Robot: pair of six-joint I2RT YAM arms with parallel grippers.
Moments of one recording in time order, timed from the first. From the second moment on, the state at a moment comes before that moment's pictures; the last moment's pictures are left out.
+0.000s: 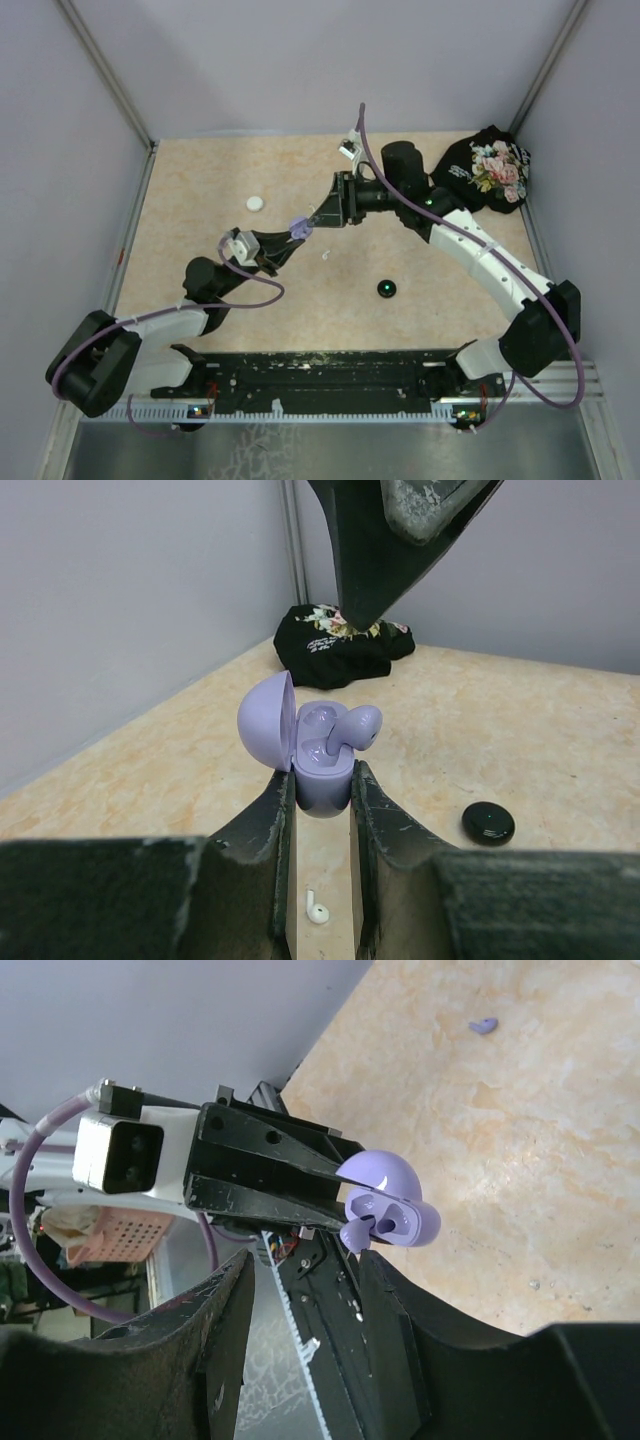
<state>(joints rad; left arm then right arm) -0.58 1.19 0.28 1.27 0.42 -0.03 0.56 1.40 1.30 -0.31 -0.78 0.53</state>
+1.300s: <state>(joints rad) -0.58 1.20 0.30 1.27 0.47 -0.11 0.68 1.44 1.30 -0.31 -0.78 0.45</state>
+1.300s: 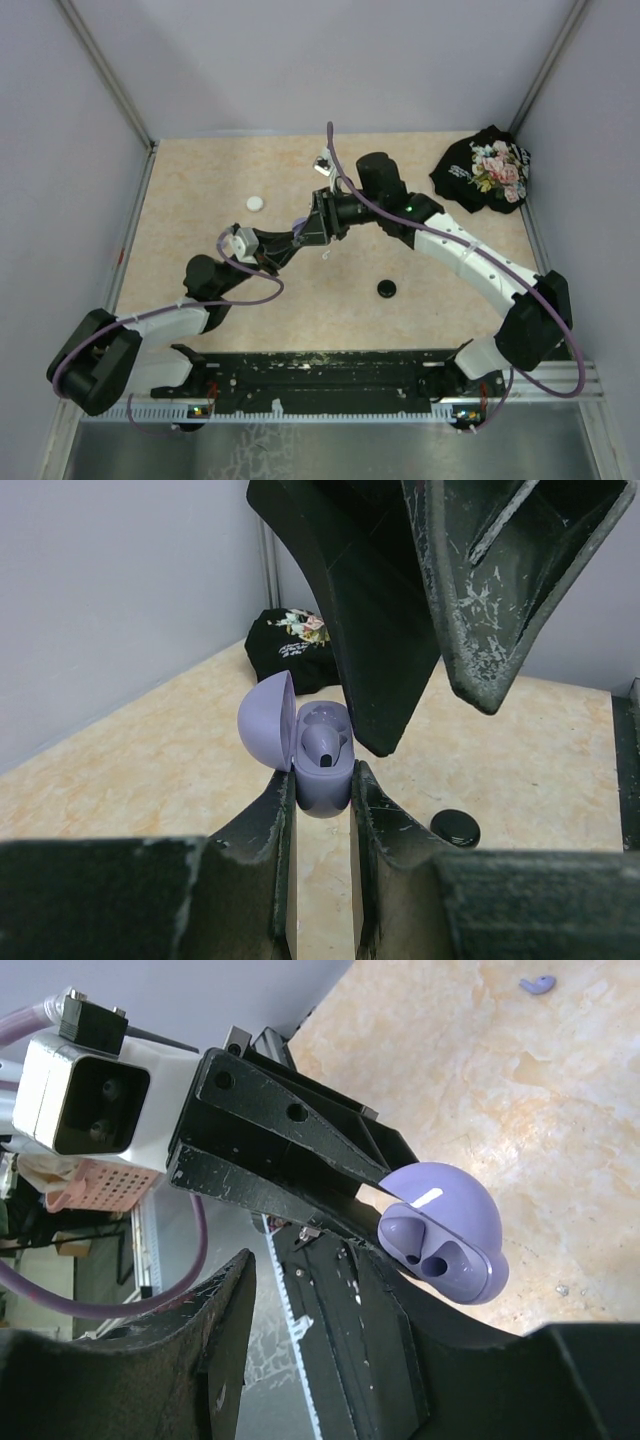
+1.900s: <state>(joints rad) -0.49 1.14 0.28 1.22 0.50 -0.25 0.65 1.16 0.93 0.02 -0.68 0.22</state>
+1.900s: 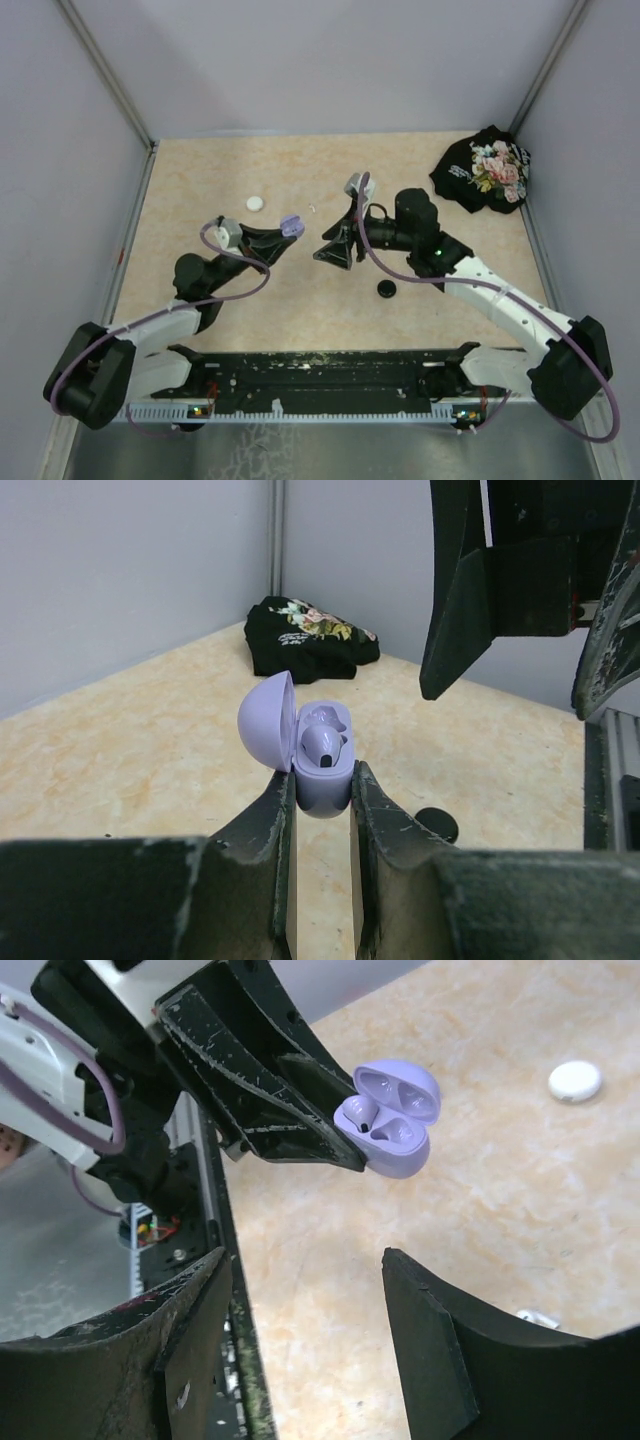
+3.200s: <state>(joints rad) -0.43 1.03 0.34 1.23 0.92 -0.46 0.65 1.25 0.64 0.89 -0.87 0.29</state>
